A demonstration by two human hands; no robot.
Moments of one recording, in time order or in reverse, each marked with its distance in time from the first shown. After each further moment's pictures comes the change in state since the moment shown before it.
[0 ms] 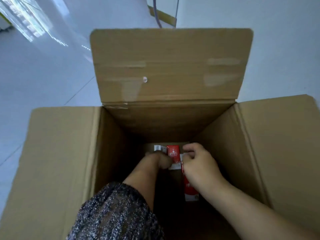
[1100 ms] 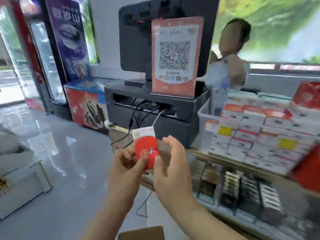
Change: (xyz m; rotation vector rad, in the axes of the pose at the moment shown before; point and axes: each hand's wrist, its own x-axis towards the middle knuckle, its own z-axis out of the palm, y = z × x) left_hand -0.725 0.246 -0.157 -1.051 0.967 1.193; right_hand -0.454 -0.322 -0.373 0.224 0.652 -1.074
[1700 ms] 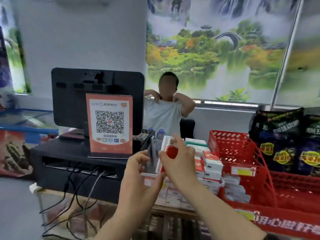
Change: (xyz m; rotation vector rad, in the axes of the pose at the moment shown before) left_hand 0.003 0.114 0.158 0.239 -0.433 0.468; right_hand 0.129 -0.041 -0.184 -0.246 0.260 0.311
